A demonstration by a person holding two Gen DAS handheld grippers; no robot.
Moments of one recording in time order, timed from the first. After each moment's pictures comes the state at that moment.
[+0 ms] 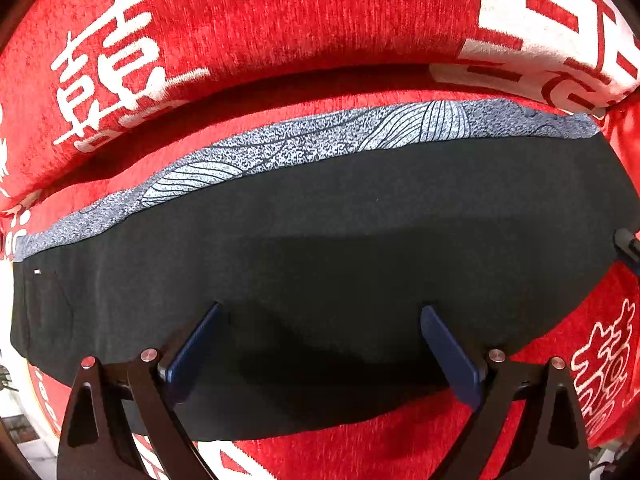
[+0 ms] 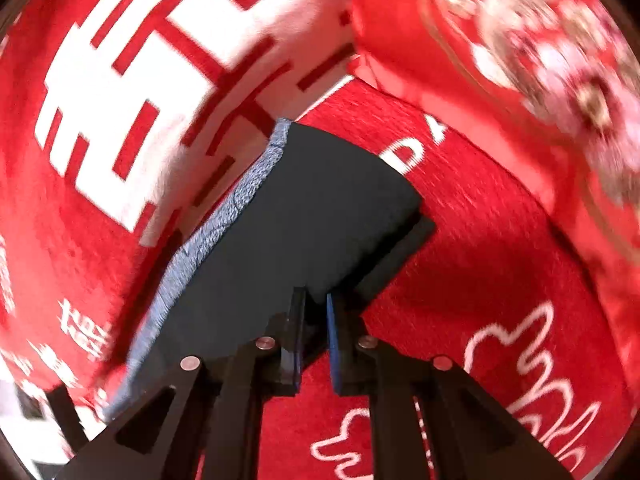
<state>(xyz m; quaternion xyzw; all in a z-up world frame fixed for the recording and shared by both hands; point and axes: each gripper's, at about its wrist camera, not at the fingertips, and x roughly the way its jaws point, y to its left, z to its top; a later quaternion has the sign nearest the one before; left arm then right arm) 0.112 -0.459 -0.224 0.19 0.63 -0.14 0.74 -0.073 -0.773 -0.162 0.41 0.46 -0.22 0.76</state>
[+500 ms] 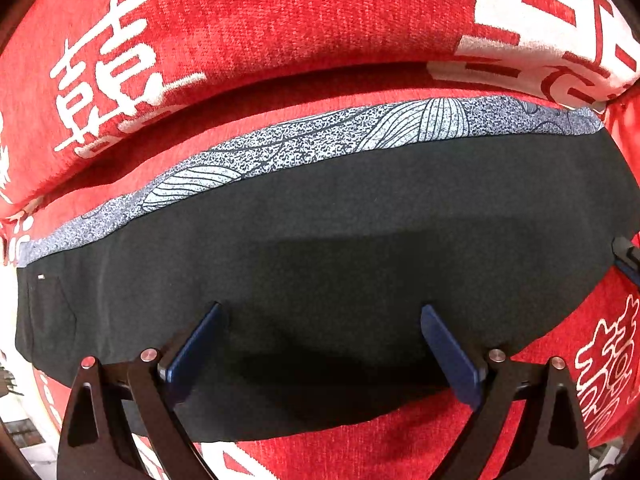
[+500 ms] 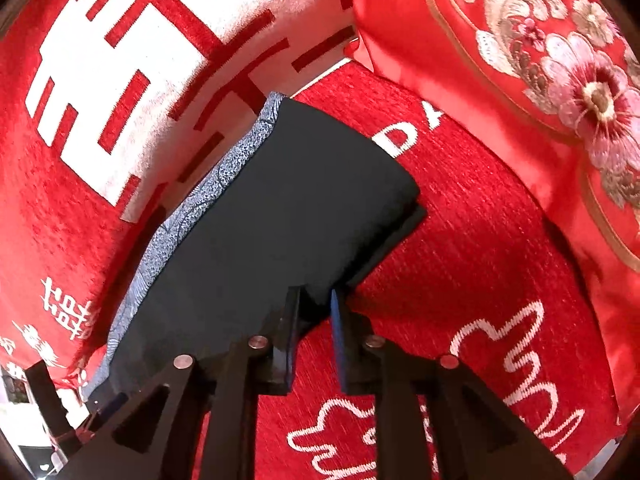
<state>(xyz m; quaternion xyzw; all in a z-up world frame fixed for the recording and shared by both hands) 0.106 -0.477 -0.224 0.20 0.63 -0.14 0.74 -0.076 -0.771 -0.166 0.39 0.49 -0.22 0.75</state>
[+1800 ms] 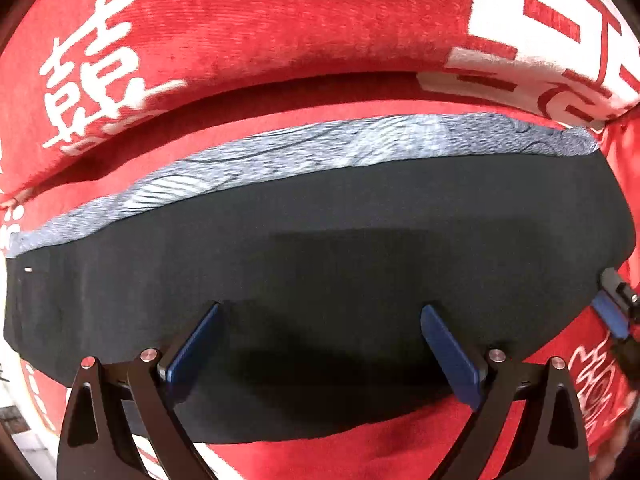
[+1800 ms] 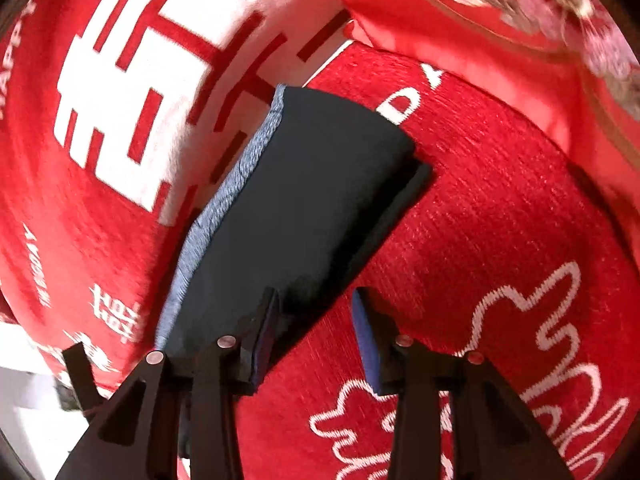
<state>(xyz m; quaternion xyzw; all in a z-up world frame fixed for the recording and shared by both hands) 0.114 -0.500 -0.222 0.17 0.64 -0.15 0.73 -0.108 -0.780 -0.182 0.50 0.42 -0.15 0.74</state>
